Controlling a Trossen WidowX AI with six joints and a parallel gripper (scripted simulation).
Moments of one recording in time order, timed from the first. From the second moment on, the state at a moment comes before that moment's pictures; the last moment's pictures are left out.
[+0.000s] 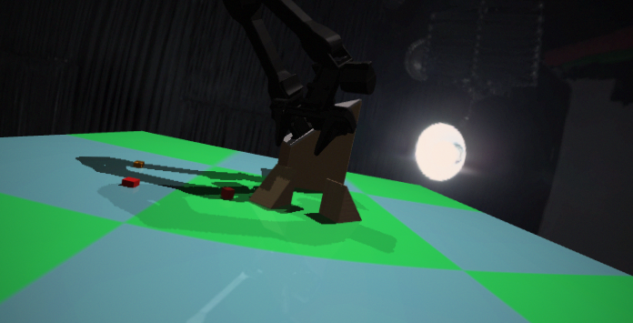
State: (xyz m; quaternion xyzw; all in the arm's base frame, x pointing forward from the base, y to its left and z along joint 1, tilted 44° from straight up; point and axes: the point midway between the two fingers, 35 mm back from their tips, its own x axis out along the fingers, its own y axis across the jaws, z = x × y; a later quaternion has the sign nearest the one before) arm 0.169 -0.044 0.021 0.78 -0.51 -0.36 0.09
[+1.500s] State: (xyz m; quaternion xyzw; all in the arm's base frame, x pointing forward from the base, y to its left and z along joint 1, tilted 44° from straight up) arm 0.186 -0.075 -0.023 0.78 -0.49 -0.38 0.08
